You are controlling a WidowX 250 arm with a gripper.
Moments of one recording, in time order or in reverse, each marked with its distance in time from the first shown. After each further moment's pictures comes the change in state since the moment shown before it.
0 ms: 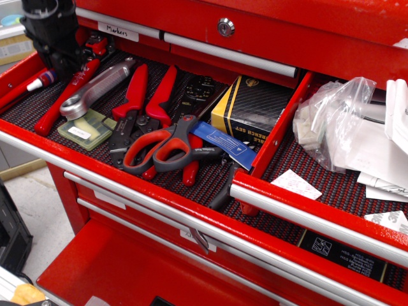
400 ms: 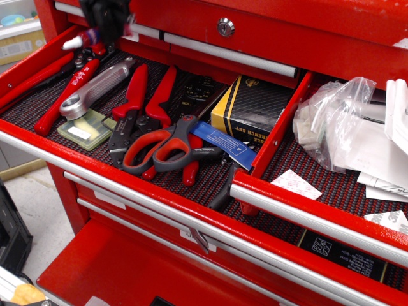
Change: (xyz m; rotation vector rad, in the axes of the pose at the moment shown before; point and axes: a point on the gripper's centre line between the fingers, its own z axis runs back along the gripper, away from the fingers) arm 0.030 -0.071 0.083 -0.147 0.009 -0.093
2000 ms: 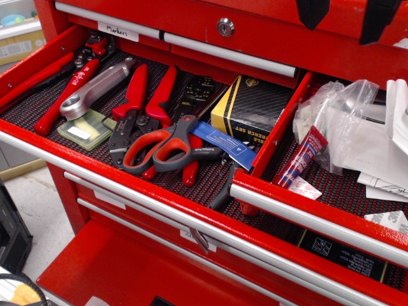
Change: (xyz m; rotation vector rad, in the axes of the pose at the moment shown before) arm 0.025 -0.232 0.093 -0.111 -0.116 0.079
